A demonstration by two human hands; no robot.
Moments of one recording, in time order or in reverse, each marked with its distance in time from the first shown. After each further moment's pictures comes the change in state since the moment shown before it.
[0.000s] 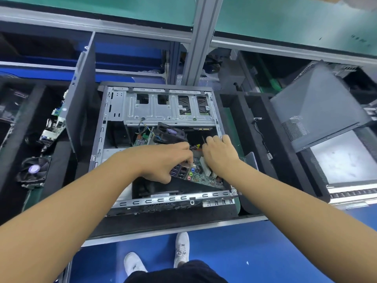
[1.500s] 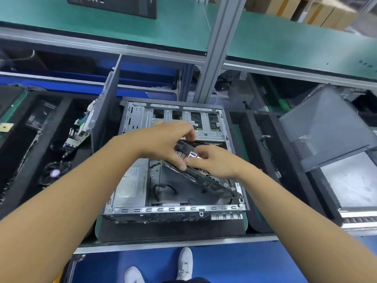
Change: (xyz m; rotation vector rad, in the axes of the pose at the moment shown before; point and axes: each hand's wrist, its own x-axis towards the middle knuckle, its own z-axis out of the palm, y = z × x) left_hand -0.028 -0.019 -0.057 -0.066 0.346 -0.079; right_hand -0.012 0.005 -0.086 1.163 -0.138 -0.115
